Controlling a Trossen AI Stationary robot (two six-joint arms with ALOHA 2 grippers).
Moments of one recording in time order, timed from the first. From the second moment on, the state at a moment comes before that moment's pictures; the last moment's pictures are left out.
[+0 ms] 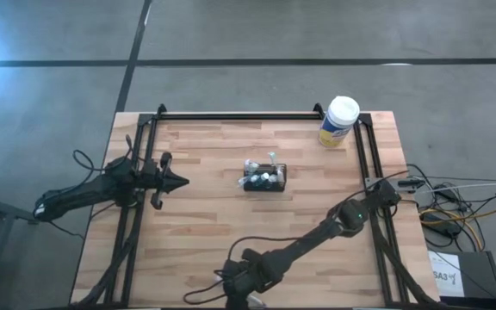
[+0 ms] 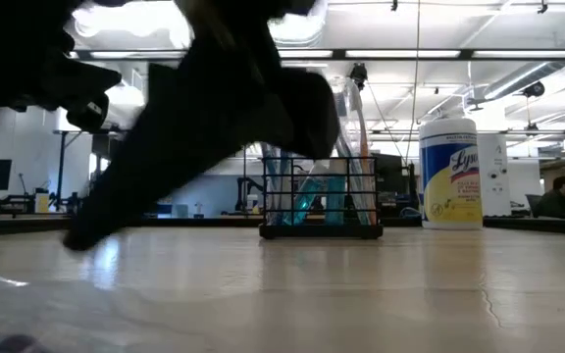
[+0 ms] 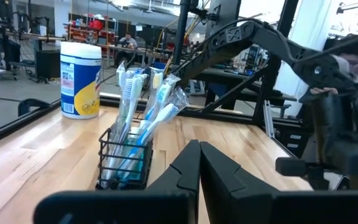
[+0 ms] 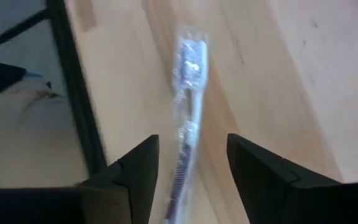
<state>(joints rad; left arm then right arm) 0.26 0.04 0.03 0.01 0.31 -0.17 0.53 2.52 2.22 -0.75 0.11 0.92</state>
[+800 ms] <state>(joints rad) 0.26 0.05 0.01 0.03 0.31 -0.17 0.52 2.52 2.09 -0.65 0.13 0.80</state>
